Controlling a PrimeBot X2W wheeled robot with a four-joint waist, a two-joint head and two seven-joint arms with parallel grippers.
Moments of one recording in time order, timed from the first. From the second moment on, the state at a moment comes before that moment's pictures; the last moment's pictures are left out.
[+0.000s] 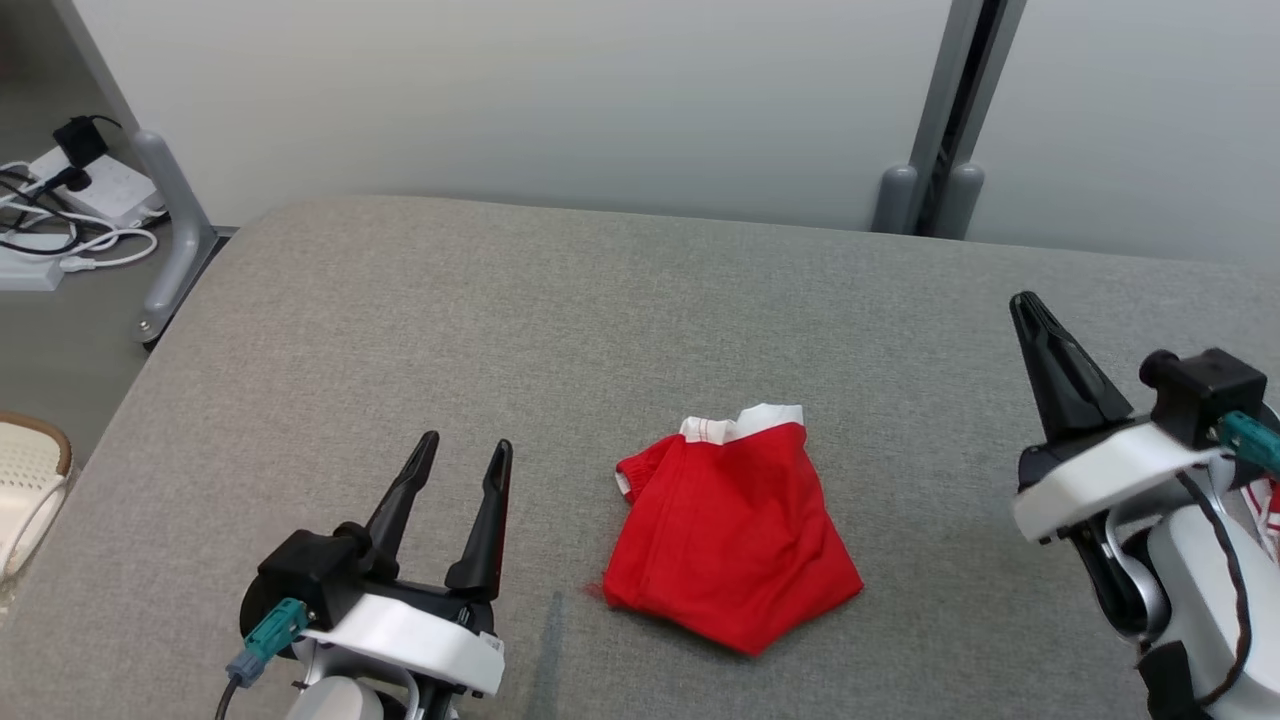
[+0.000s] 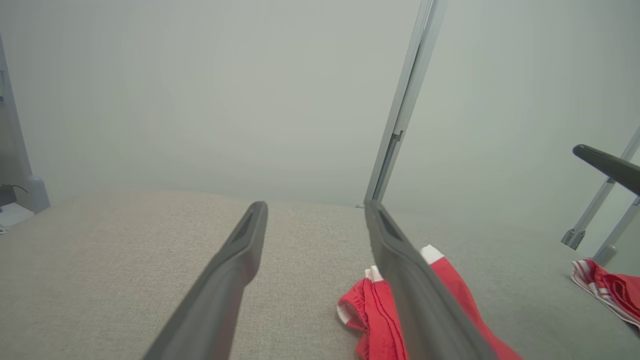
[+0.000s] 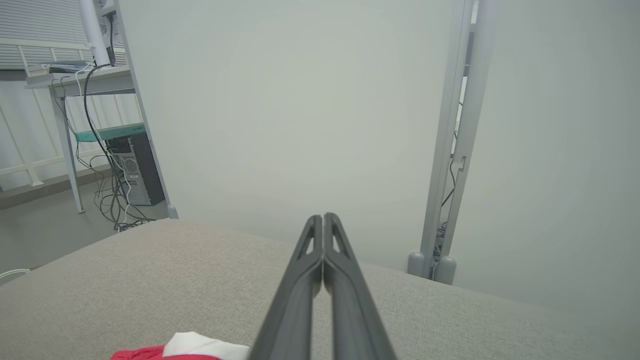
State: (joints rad) left arm -0.13 0.05 -0.22 0.26 -0.35 -0.12 -0.26; right arm -0.49 -0.30 0.36 0.48 0.46 0.13 -0.26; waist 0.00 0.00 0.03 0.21
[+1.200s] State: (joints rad) left arm -0.05 0.05 -0.15 0.20 -0.31 -0.10 -0.26; right arm -0.12 -0.11 0.04 0.37 0.23 0.13 -0.26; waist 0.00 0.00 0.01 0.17
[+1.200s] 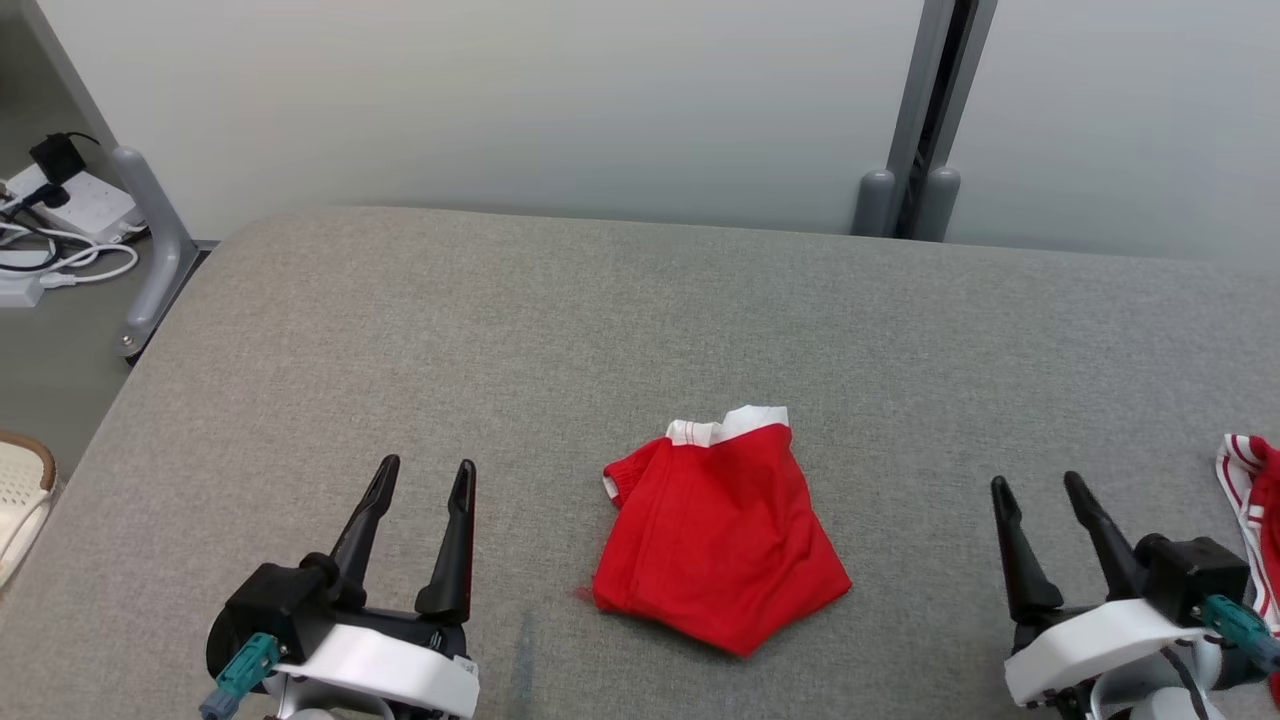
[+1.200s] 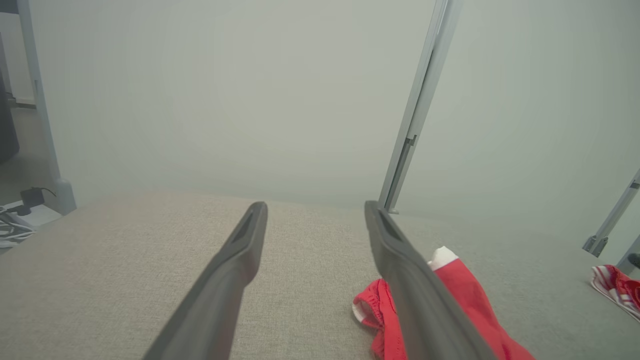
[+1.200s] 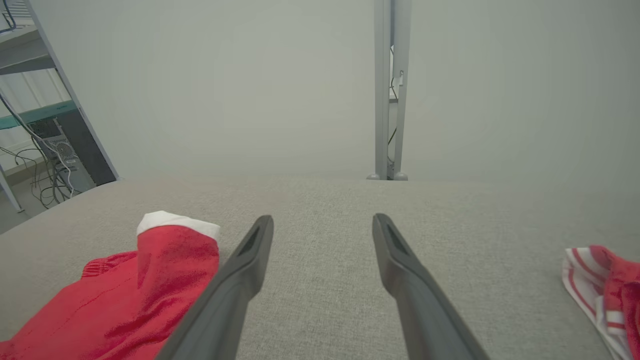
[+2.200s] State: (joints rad) left arm -0.15 0.05 -0.22 0.22 -0.31 -0.12 -0.26; right arm -0.59 -0.51 0.98 0.53 1.24 0.13 0.05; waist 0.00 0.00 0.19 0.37
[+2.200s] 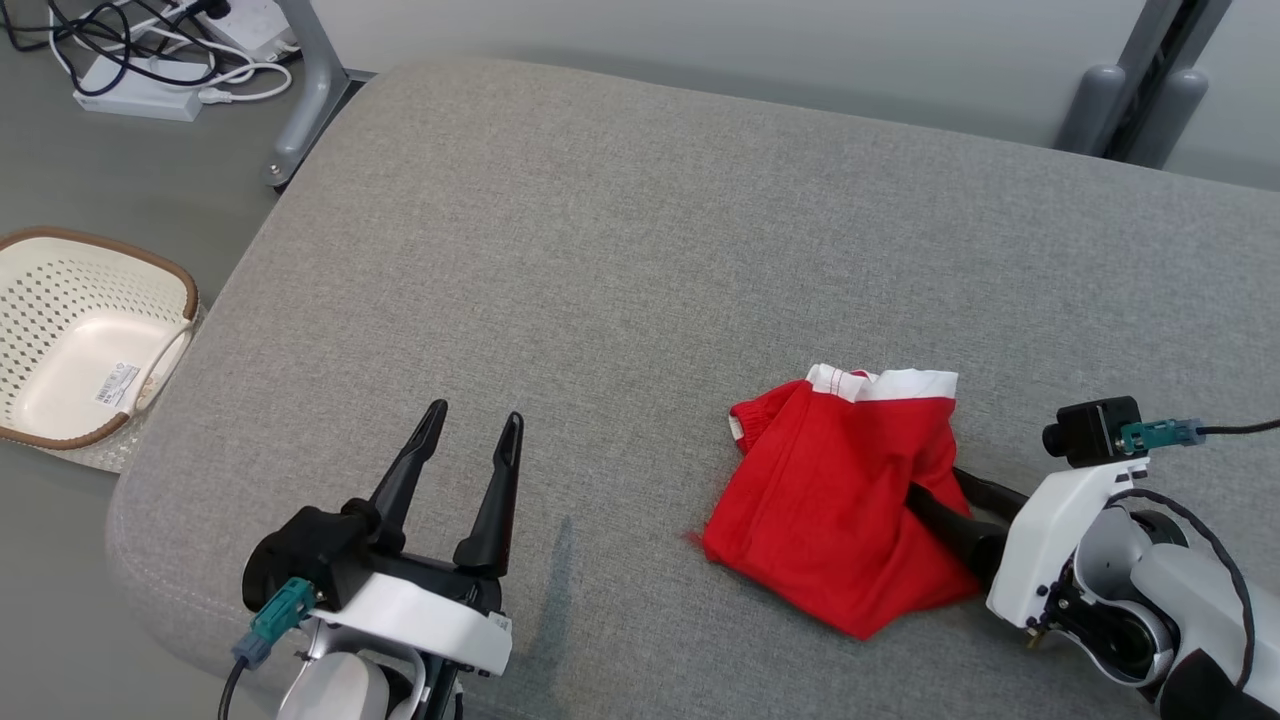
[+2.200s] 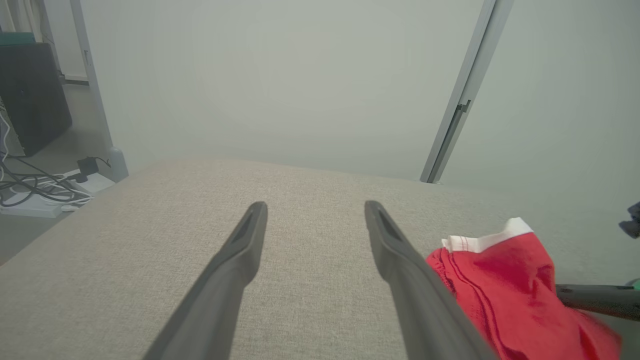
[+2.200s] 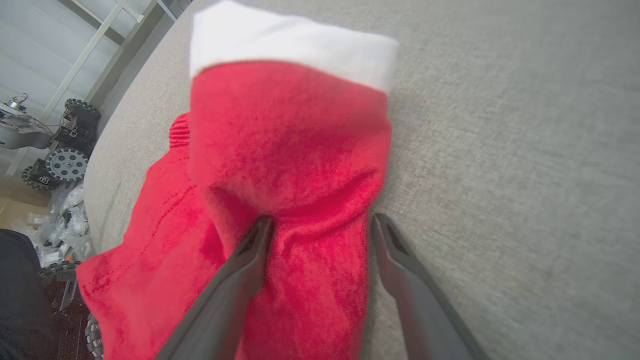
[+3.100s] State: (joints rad) left arm -0.17 0.05 -0.22 0.21 -0.31 -0.12 -0.26; right arm -0.72 -0.58 1.23 0.58 1.35 0.13 -0.05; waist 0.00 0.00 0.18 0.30
